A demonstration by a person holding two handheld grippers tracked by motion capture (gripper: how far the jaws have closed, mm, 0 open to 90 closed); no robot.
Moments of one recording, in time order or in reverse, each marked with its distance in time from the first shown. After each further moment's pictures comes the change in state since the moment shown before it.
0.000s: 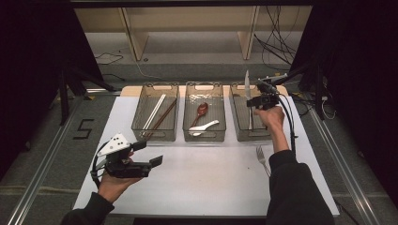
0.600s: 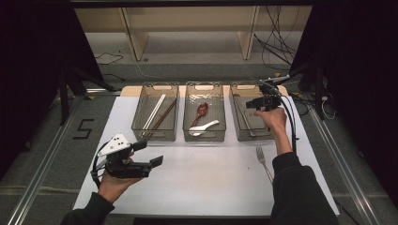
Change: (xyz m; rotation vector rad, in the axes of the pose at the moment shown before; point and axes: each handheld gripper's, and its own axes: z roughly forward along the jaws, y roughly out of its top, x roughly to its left) left arm -0.001 0.000 0.001 0.002 -0.005 -0.002; right arm -0.005 -0.004 -0.006 0.014 0.023 -0.011
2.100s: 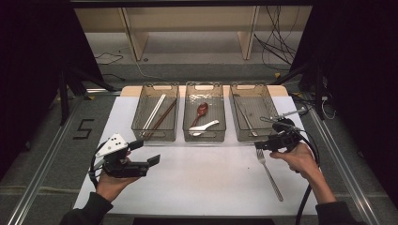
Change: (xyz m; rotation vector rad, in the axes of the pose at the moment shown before) left arm 0.005 -0.003 -0.003 -0.003 0.040 0.025; right arm 0.013 -0.110 -0.076 0.137 0.080 -0.235
